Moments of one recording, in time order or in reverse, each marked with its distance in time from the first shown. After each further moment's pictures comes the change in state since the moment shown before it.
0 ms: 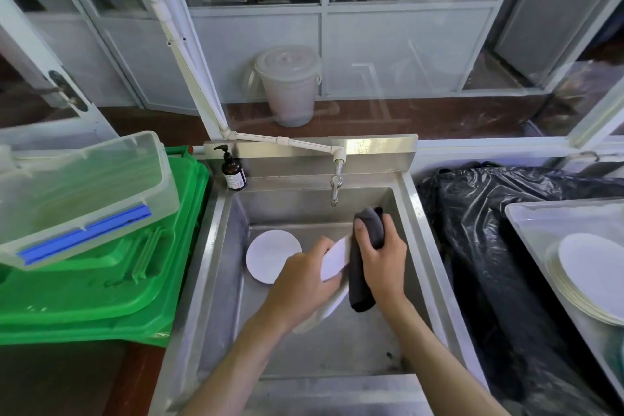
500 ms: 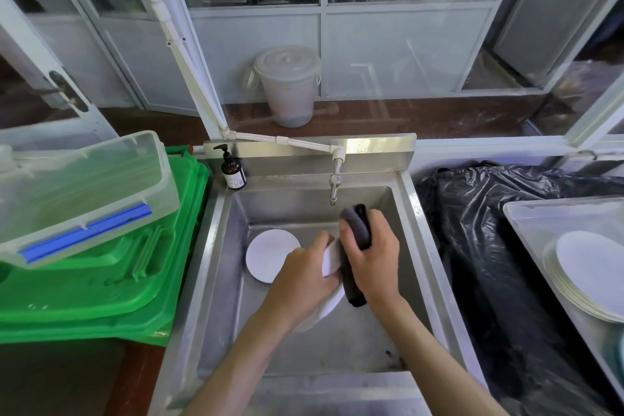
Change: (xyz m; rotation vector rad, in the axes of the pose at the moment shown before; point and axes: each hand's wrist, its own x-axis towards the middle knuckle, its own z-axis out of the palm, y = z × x) left_hand -0.003 0.020 -0.006 -0.016 0.005 -0.036; right_hand -0.007 -0.019 0.005 -0.115 -0.028 -0.216
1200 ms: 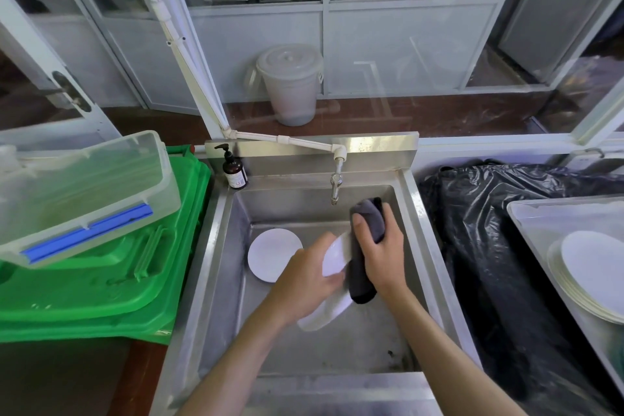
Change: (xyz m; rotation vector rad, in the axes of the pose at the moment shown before) left_hand 0.002 0.001 -0.004 -0.110 -0.100 -0.001; right_hand 0.014 0.008 -0.011 0.274 -0.067 0.140
